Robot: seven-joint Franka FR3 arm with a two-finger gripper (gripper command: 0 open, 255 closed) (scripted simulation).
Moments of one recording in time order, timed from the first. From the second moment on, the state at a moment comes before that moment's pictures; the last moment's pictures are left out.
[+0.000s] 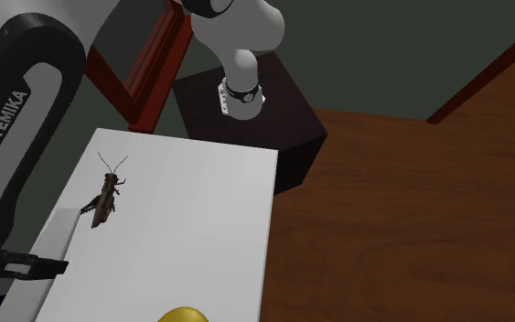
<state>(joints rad) -0.55 0.48 -0.48 -1.47 0.24 1.89 -0.52</state>
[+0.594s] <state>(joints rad) -0.55 0.52 -0.46 -1.54 0.26 2.00 -0.54</state>
